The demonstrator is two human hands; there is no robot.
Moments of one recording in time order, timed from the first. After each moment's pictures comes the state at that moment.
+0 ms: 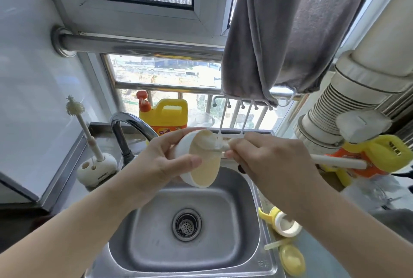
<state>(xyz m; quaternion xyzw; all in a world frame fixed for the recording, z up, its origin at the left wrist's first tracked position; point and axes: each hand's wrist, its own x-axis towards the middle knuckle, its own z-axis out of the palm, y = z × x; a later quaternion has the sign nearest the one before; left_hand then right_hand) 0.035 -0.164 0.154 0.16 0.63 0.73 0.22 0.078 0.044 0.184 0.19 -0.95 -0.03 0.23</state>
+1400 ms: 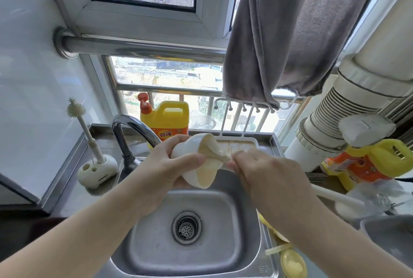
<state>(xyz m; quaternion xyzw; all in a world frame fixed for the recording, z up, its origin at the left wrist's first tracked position) 0.035 -0.153 0.152 0.05 0.63 0.74 0.22 0.086 0.038 0.170 0.11 -0.98 -0.03 0.13</state>
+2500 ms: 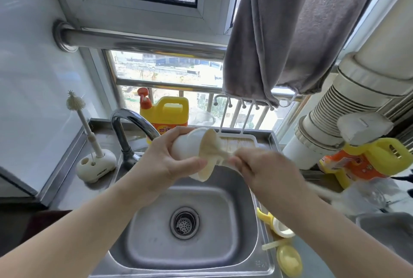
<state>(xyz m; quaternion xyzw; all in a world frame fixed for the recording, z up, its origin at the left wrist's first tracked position) 0.033 -0.154 0.141 0.13 0.67 0.71 0.15 0.078 0.045 0.165 0.09 -0.99 0.08 0.06</state>
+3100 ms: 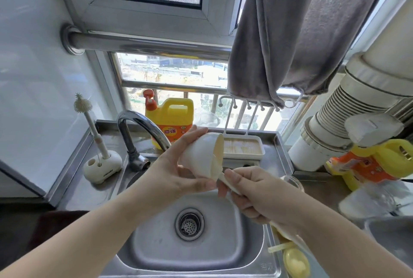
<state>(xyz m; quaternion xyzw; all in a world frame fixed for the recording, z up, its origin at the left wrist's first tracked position) 0.046 -0.159 0.134 0.14 0.65 0.73 0.19 0.082 0.029 0.157 -0.03 -0.73 0.61 -0.30</state>
